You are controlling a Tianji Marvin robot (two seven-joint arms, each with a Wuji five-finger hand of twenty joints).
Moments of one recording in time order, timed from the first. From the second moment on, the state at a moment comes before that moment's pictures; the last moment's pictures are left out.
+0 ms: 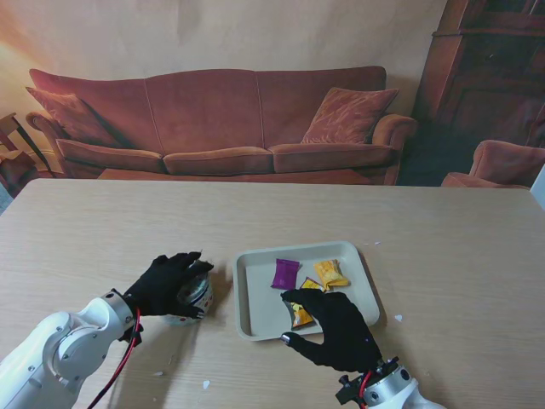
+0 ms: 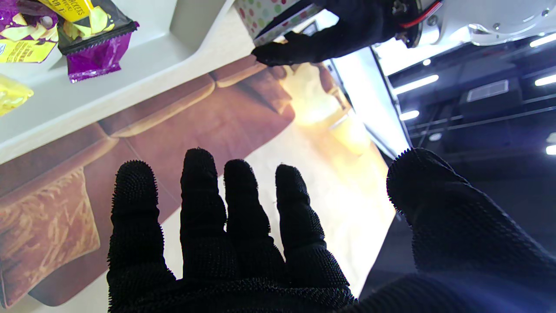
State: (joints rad) left arm 1.63 -1.03 -1.34 -1.54 0.84 -0.39 -0.15; right arm -2.04 -1.12 1.25 -1.88 -0.86 -0.36 -0.42; left_hand 0.77 -0.30 0.05 -0.01 0.24 0.17 0.09 0.38 0.14 0.23 0.04 0.36 0.07 0.21 0.15 0.51 -0.08 0.44 0.31 0.67; right_hand 0.36 -0.34 0.68 -0.02 0.45 0.11 0.49 0.36 0.60 0.17 0.47 0.27 0.66 0.15 0.30 0.29 0.30 0.31 0.78 0.58
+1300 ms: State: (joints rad) left arm 1.63 -1.04 -1.34 -1.52 0.88 -0.44 -0.02; right arm -2.04 -1.11 1.25 -1.88 -0.87 -0.34 -0.41; left_hand 0.76 -0.42 0.34 -0.02 0.31 0.22 0.13 0.38 0.17 0.23 0.05 0.40 0.14 0.22 0.33 0.72 -0.04 0.40 0.79 0.84; right_hand 0.36 -0.34 0.68 -0.02 0.48 0.11 0.49 0.36 0.61 0.17 0.47 0.27 0.66 0.15 0.30 0.29 0.30 0.31 0.78 0.58
